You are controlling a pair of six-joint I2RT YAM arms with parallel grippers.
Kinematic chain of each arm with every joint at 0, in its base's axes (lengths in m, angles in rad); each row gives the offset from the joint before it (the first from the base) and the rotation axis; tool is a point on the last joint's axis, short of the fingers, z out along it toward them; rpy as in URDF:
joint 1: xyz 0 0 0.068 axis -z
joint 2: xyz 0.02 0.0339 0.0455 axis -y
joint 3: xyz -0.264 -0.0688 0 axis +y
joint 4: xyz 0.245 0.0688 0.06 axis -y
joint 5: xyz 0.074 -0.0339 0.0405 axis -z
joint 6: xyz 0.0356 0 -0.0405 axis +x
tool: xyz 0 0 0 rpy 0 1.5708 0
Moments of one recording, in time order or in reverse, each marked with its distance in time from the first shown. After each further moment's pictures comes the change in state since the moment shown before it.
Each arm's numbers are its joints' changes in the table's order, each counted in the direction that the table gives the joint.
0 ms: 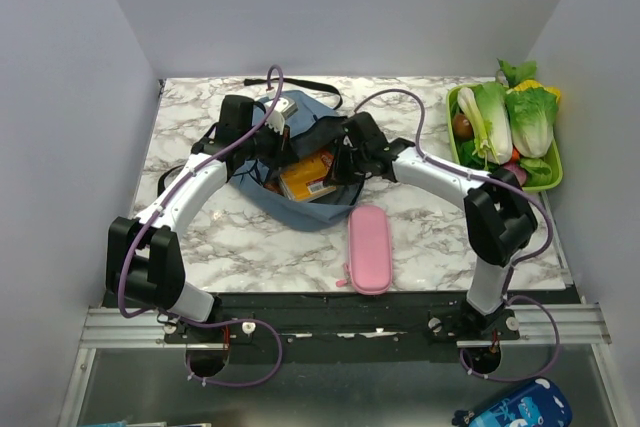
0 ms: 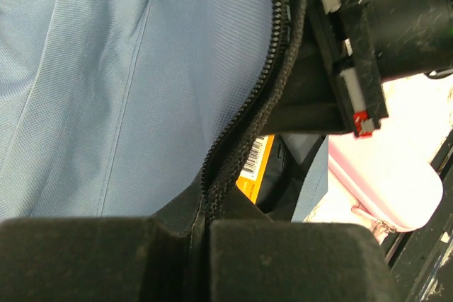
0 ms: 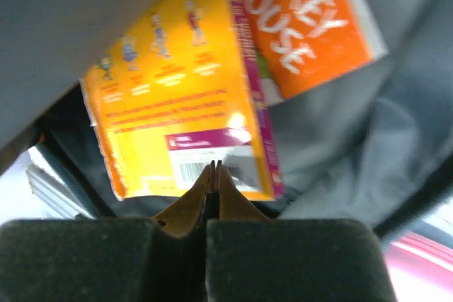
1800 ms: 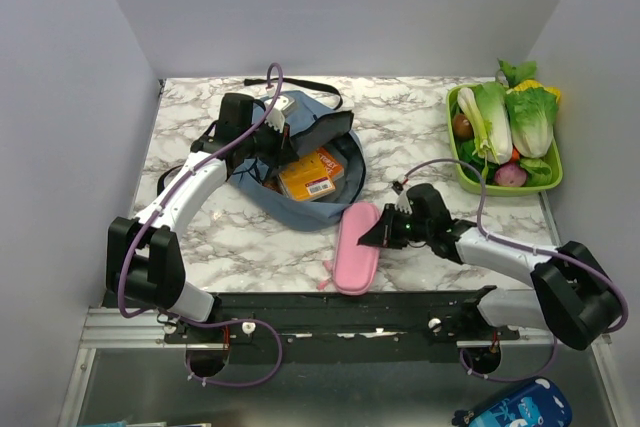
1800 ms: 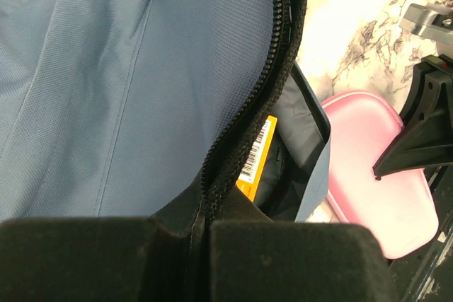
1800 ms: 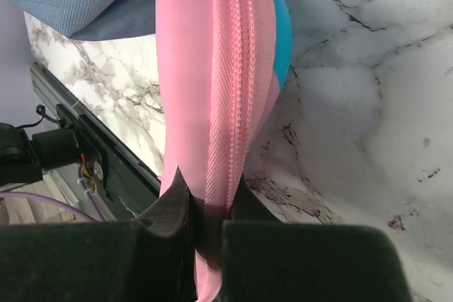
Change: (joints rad) left arm 0.000 -0.003 -0.022 -0.021 0.000 0.000; right arm 0.092 0.600 0.954 0.464 -0.225 -0.010
